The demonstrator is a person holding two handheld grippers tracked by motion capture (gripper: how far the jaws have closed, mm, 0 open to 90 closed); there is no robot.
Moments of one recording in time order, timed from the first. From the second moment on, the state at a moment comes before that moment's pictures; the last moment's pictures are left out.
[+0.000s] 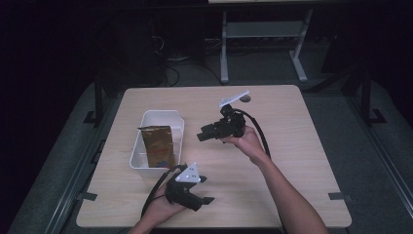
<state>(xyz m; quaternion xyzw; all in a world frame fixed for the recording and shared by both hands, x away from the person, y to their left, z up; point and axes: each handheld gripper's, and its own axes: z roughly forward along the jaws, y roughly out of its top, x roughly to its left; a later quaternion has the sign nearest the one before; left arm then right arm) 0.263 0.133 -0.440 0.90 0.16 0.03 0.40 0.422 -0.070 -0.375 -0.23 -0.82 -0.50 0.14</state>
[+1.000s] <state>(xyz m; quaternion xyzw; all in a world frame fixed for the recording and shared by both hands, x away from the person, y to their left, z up) 0.266 0.137 -0.439 0.90 0.17 0.04 0.41 0.404 -0.140 -0.381 -0.27 -0.82 -0.50 0.12</state>
